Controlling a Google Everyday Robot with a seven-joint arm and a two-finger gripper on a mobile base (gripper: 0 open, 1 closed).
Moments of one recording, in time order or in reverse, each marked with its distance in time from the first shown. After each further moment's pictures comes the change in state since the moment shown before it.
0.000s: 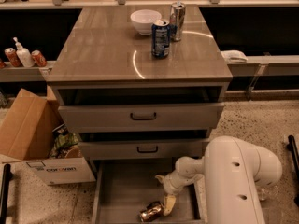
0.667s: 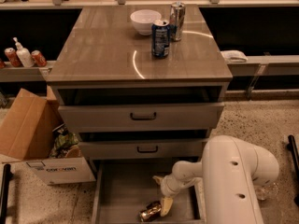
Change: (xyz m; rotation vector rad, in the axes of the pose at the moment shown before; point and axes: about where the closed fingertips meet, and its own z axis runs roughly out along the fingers) arm -0.005 -0.002 0.016 0.058 0.019 -0.024
